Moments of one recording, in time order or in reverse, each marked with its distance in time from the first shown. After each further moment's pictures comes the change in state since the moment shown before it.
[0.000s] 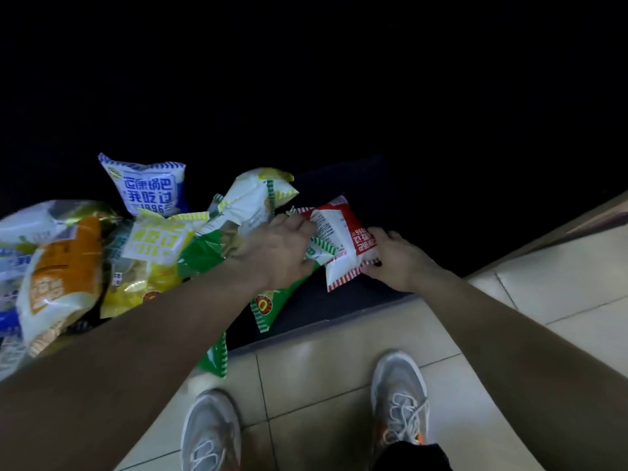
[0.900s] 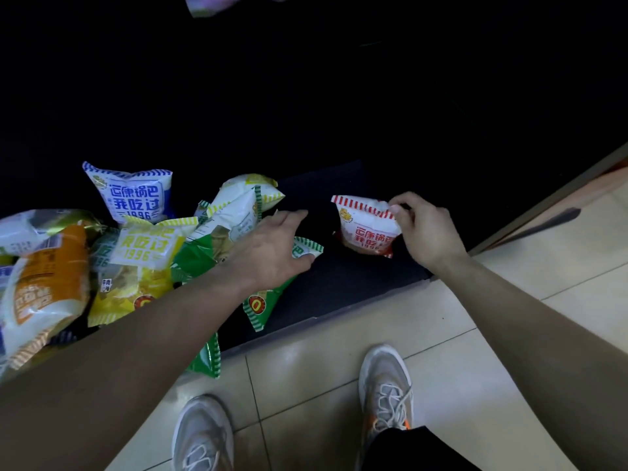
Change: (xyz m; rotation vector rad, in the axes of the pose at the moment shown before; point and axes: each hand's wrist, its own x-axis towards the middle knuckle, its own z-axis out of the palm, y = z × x) left_hand -0.021 0.010 -0.026 -0.374 0.104 -0.070; right_hand -0.049 0.008 -0.062 0.249 0.580 -0.048
